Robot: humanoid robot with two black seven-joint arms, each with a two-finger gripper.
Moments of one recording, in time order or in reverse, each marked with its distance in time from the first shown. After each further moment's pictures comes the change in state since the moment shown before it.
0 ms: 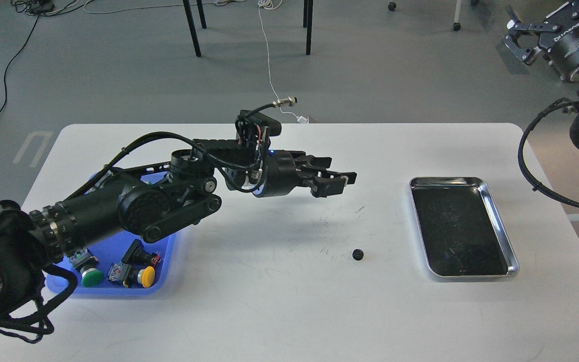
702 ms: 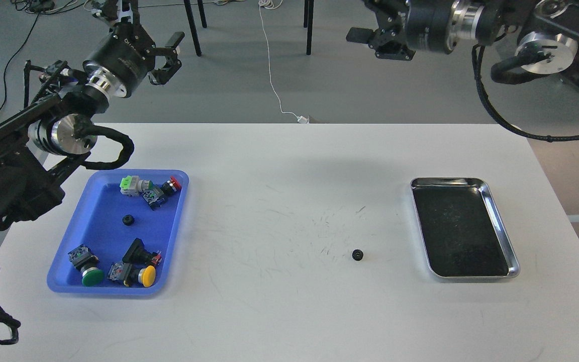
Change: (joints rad) left arm 0.043 0.247 -0.216 0.185 -1.554 -0.102 -0.001; right arm 0.593 0.064 -0.867 0.406 -0.589 0.000 0.023
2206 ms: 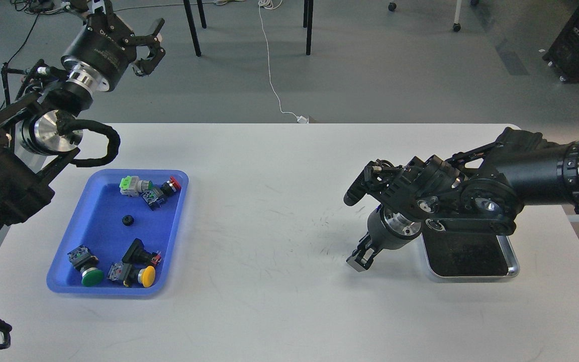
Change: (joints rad) left arm 0.028 0.030 -0.067 -0.067 -0.005 0.032 -0.004; right arm -0.100 0.331 -0.603 0.115 -0.770 -0.075 0.072
